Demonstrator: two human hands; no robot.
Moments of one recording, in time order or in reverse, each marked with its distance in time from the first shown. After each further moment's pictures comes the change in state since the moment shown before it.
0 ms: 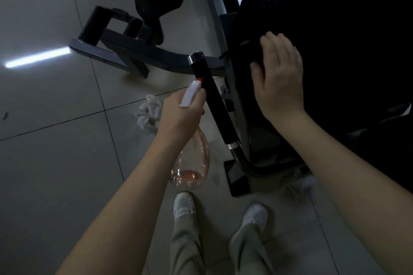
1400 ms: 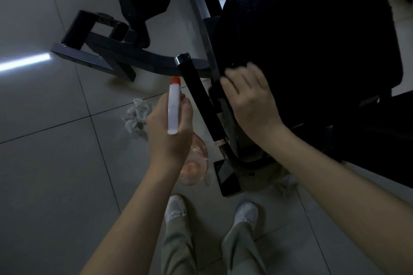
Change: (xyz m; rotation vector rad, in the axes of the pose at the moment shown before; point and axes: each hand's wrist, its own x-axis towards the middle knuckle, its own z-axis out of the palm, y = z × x) left_hand -0.042 -0.001 0.005 -0.007 0.264 0.275; right_hand -0.034 -0.015 -0.009 -0.444 0.081 -0.445
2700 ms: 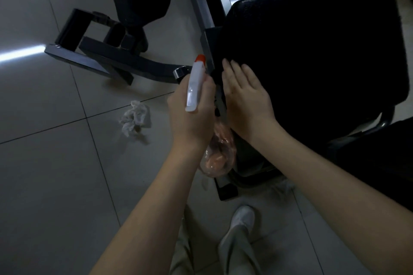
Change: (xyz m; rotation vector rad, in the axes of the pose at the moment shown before) left_hand 0.046 0.040 0.042 -0.166 -0.071 -0.084; right_hand 0.047 0.008 0.007 -0.178 -0.679 -0.029
